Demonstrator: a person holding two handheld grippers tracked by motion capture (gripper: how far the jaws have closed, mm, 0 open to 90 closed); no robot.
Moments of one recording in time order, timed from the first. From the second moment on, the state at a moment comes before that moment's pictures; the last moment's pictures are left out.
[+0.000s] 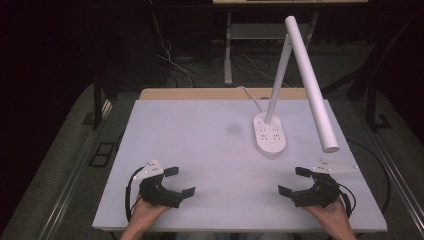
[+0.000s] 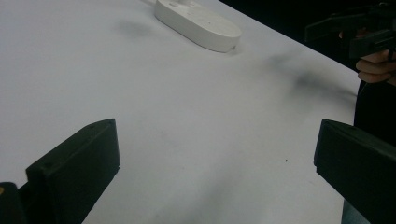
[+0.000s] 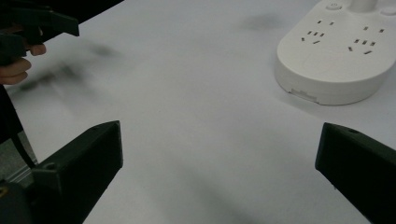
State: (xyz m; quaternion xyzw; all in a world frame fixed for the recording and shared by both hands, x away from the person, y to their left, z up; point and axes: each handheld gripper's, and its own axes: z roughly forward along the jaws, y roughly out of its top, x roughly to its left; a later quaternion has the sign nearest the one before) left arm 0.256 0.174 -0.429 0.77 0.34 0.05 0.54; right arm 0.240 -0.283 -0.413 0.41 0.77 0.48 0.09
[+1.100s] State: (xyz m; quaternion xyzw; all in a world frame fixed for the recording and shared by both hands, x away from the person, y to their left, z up) left arm 0.257 0.171 -0.423 0.79 0.33 0.04 0.52; right arm 0.240 -0.279 -0.414 0.41 0.78 0.47 0.08
